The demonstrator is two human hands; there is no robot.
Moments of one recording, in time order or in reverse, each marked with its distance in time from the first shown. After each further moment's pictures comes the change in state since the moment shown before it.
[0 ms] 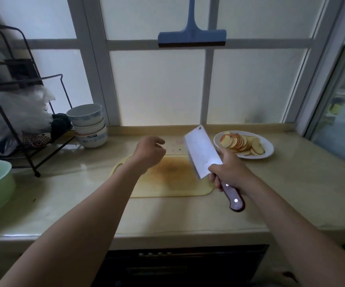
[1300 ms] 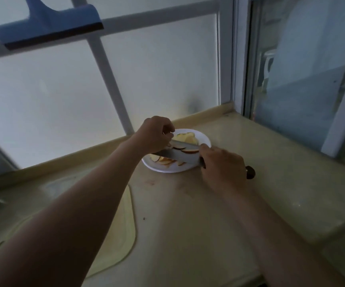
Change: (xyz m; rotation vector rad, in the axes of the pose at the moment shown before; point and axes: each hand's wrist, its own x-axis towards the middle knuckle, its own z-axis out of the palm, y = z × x) left_hand 0.128 0.153 0.223 0.502 -0.293 0.642; right_hand 0.069 0.120 -0.137 -1.013 0.570 -0.138
